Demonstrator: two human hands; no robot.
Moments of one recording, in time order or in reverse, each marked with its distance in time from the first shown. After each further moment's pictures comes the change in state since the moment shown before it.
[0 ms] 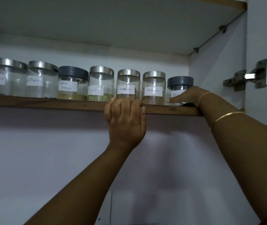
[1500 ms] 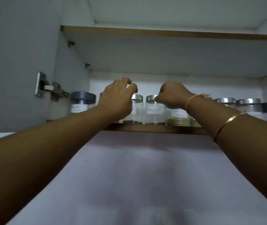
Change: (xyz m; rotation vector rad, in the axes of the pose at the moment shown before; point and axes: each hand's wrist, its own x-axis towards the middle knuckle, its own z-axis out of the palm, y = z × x) left_hand 0.152 -0.345 -0.164 0.124 -0.658 0.195; right_hand -0.177 -0.315 0.206 -0.314 0.138 -0.555
